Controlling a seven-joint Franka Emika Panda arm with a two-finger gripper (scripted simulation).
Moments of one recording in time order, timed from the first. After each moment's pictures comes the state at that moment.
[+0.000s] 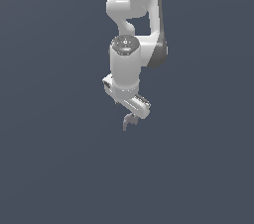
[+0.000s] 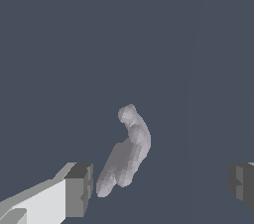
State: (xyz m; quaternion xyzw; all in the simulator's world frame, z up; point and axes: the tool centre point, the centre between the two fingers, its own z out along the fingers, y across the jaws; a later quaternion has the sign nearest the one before) arm 0.004 -0.004 0.155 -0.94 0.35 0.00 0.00
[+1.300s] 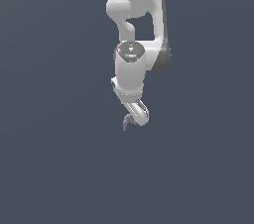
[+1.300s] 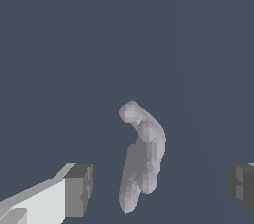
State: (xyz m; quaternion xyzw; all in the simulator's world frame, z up) arm 0.008 0.010 0.140 -0.87 0.49 0.00 0.00
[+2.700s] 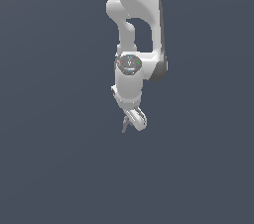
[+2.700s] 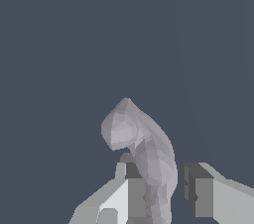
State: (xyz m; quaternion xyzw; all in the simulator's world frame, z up) arm 0.009 0.007 0.100 -0.87 0.49 0.00 0.00
